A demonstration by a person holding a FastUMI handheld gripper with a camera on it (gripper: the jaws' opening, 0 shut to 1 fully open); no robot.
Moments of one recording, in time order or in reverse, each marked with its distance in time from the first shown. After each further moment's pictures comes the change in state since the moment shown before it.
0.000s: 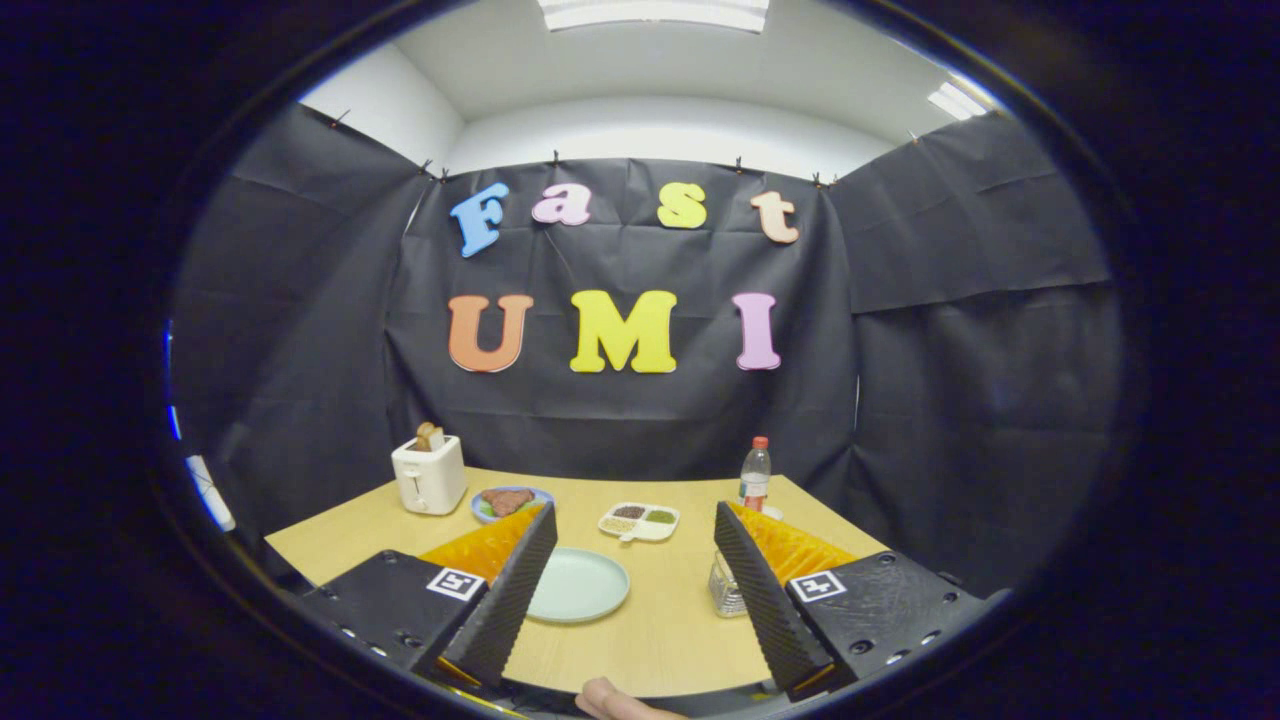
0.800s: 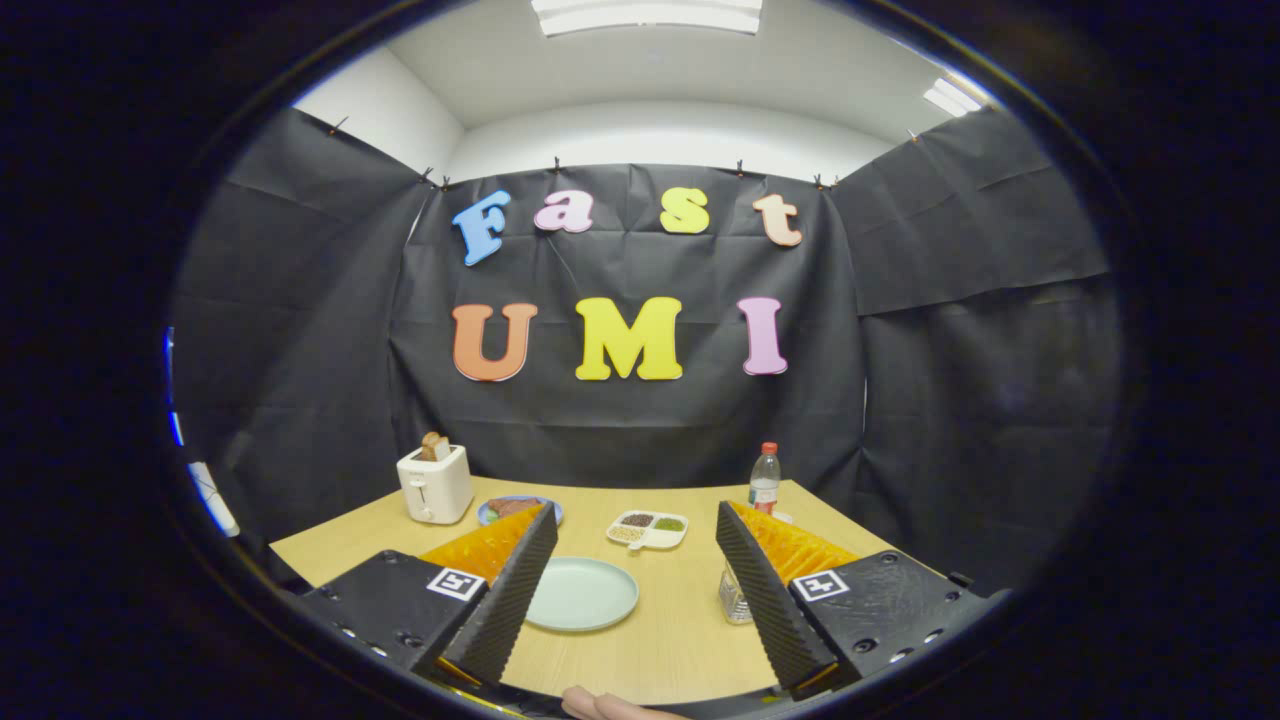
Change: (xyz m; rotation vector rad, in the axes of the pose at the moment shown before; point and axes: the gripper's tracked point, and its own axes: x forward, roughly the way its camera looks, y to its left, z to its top) arm 0.014 -0.005 0.002 0.020 -0.011 0.010
